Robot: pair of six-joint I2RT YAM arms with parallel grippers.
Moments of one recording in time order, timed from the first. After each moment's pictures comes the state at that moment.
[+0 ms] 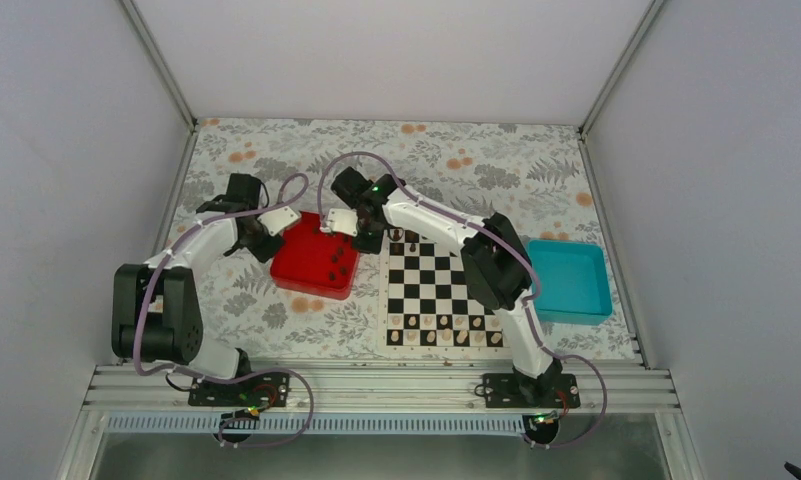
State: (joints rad) left arm -0.06 1.50 0.93 -0.67 0.11 0.70; right arm 0.86 2.19 1.86 -0.98 -0.01 -0.58
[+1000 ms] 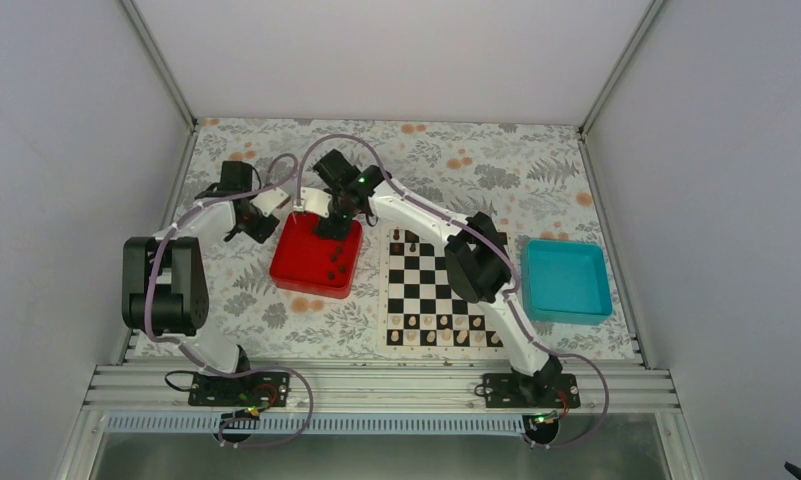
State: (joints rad) left arm 0.00 1.62 0.99 -0.53 0.08 0.62; right arm 0.86 2.34 2.13 -0.83 -0.20 -0.59
